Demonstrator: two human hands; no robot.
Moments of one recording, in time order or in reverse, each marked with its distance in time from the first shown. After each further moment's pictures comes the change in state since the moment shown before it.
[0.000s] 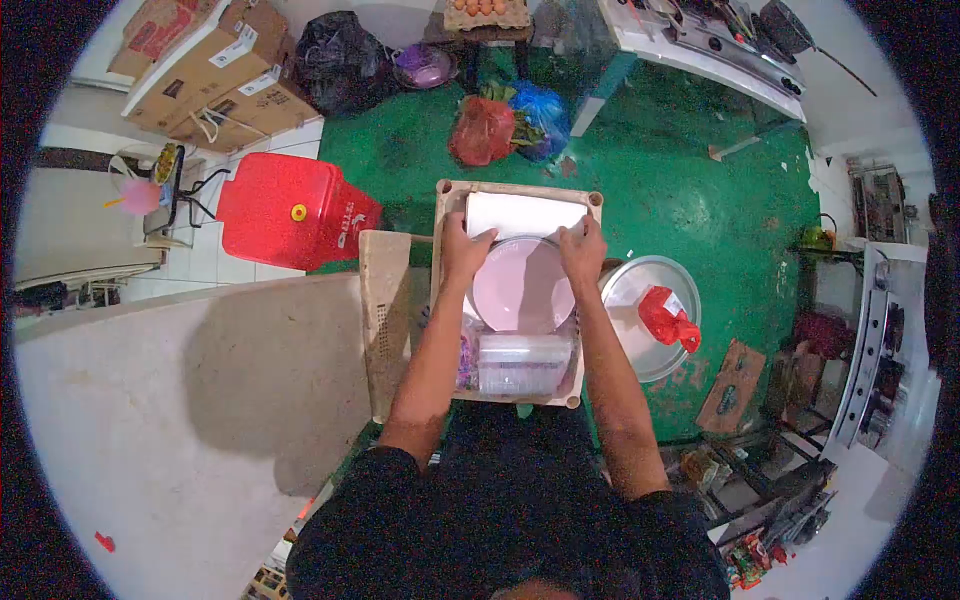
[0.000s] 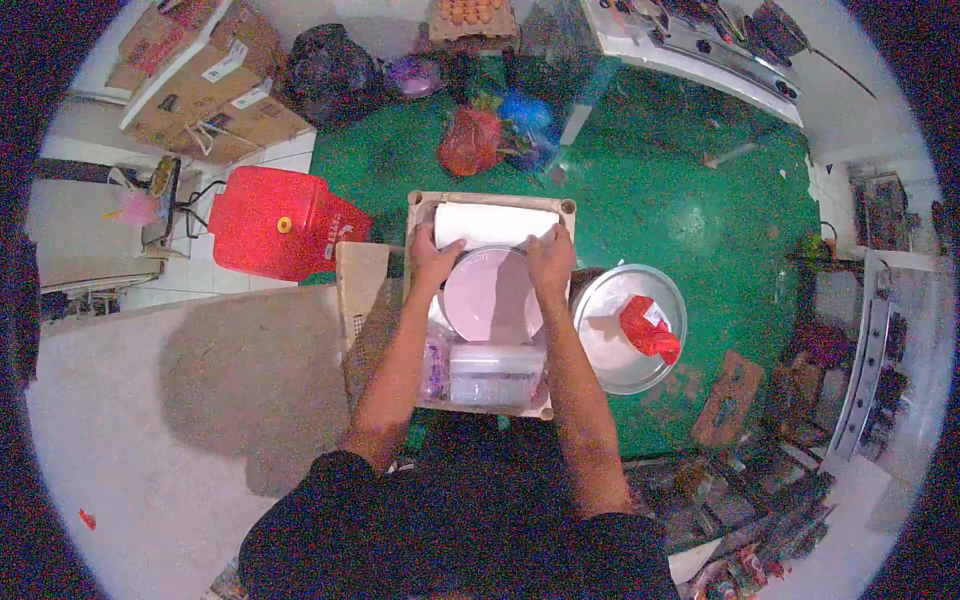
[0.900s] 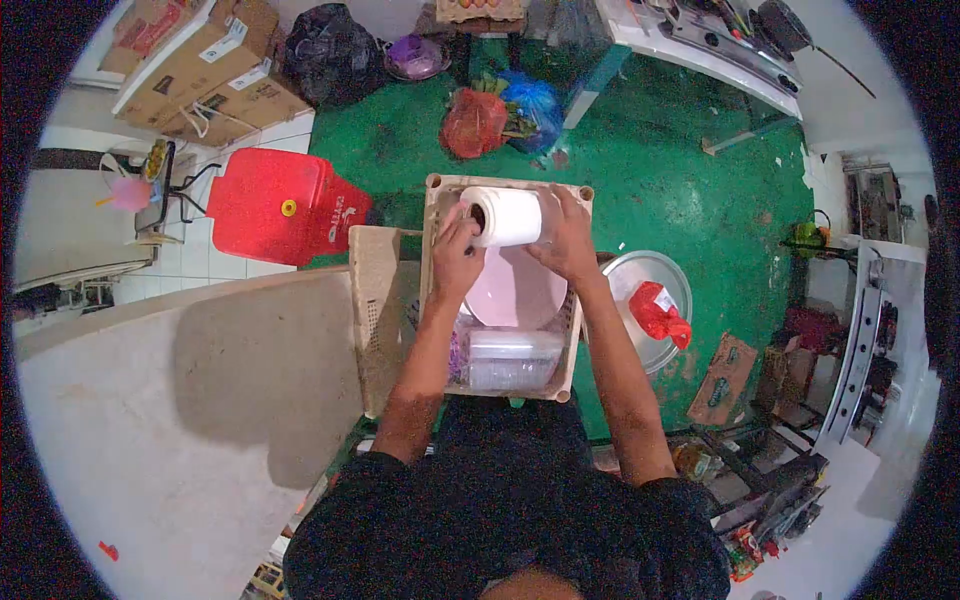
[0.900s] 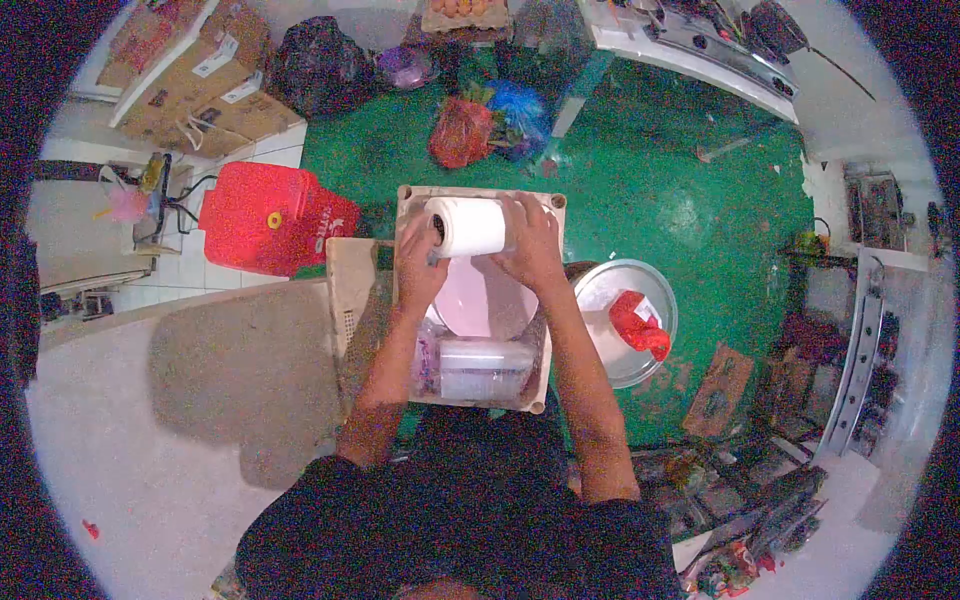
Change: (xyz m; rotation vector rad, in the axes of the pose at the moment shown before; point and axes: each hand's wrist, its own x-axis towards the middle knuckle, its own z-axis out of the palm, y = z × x) left_hand -0.035 0.053 -0.033 0.139 0.116 0.654; right_hand 0.025 -0.076 -0.066 -0.097 -0.396 -0.551
